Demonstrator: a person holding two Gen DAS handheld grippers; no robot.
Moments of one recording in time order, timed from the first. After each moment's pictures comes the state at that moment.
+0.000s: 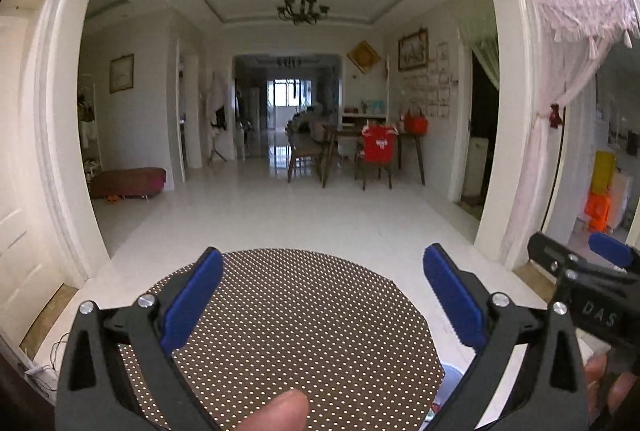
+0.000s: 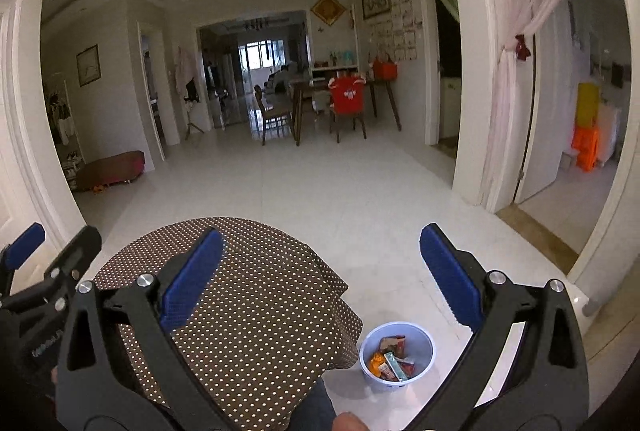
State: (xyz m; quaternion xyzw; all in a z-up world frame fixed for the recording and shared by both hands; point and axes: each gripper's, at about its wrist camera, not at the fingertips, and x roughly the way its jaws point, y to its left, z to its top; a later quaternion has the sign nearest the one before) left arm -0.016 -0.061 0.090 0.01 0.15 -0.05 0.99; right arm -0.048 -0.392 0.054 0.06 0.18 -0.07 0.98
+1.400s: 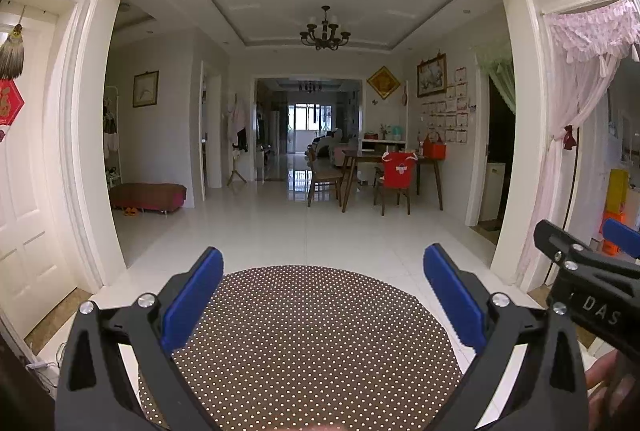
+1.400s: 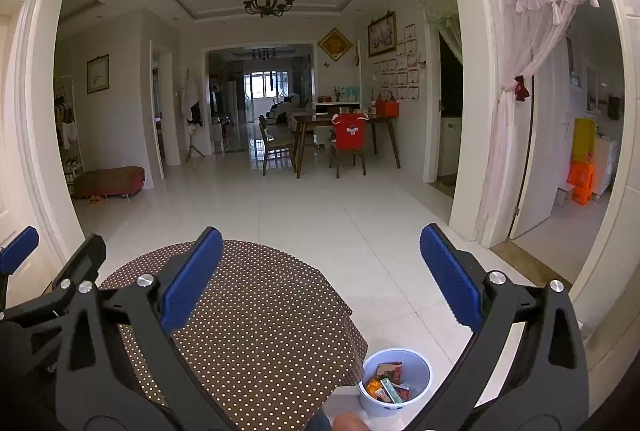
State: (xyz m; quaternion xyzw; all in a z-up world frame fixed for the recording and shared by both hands) left arm -0.044 -0.038 0.100 0.00 0.10 -0.01 0.99; right arm -0.084 -0.337 0.061 0.03 0.13 -0.07 0.99
